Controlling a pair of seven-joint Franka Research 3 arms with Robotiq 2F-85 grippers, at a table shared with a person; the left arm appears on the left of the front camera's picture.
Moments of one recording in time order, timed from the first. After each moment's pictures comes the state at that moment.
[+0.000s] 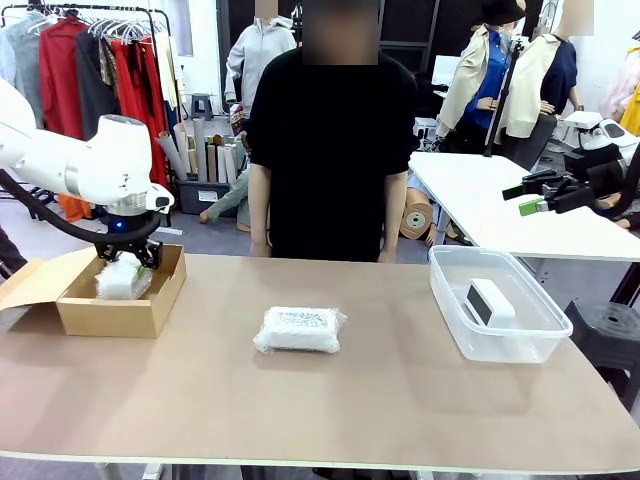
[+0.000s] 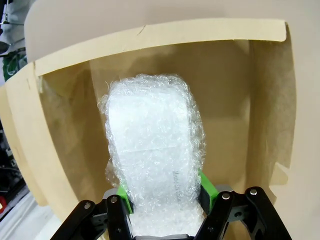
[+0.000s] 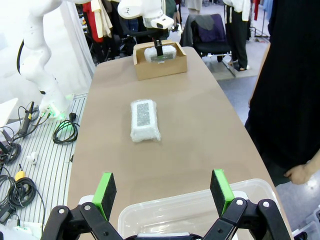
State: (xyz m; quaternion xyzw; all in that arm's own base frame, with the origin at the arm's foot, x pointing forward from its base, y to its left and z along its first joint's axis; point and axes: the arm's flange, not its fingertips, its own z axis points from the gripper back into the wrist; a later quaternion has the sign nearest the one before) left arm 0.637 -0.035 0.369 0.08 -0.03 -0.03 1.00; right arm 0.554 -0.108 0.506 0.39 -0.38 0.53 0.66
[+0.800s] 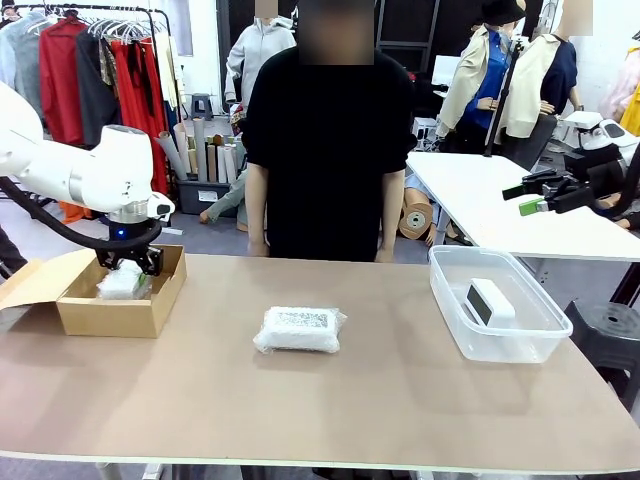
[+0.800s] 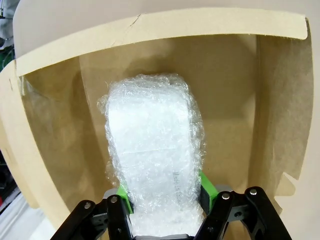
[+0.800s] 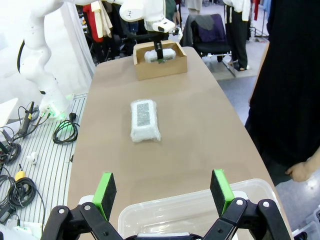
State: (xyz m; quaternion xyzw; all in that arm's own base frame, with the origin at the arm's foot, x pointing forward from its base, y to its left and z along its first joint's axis) left arm 0.639 -0.034 0.353 0.08 -0.02 -0.02 1.00; right arm 0.554 -0.108 0.506 0.39 -0.38 0.53 0.66
